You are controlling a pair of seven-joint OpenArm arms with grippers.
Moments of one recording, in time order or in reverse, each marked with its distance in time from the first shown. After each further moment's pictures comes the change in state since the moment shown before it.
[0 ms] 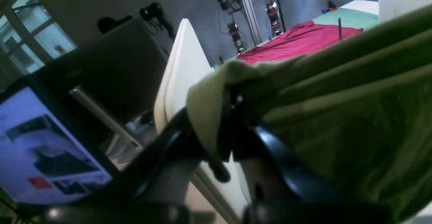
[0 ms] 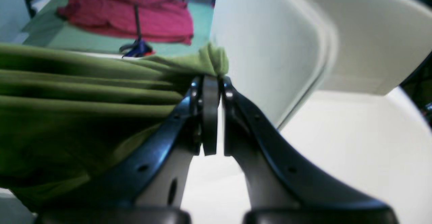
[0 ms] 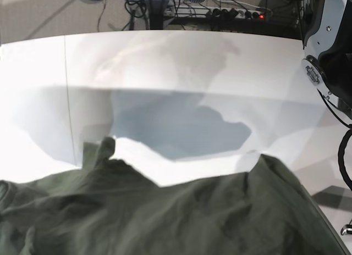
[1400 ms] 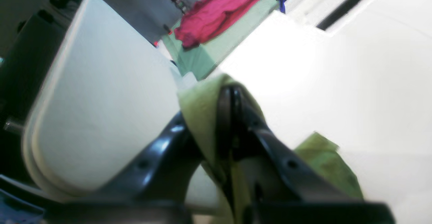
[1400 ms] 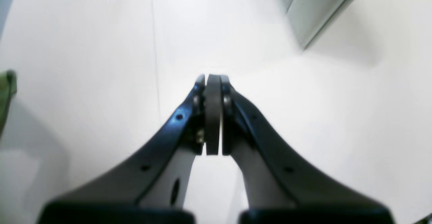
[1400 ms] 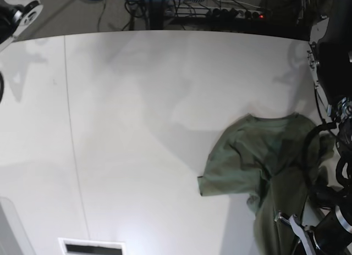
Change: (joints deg) left arm 1.1 -1.1 25.7 -0.2 6.8 2.2 1.9; right arm -20.0 -14.8 -1.3 -7.1 -5.8 -1.1 -0.6
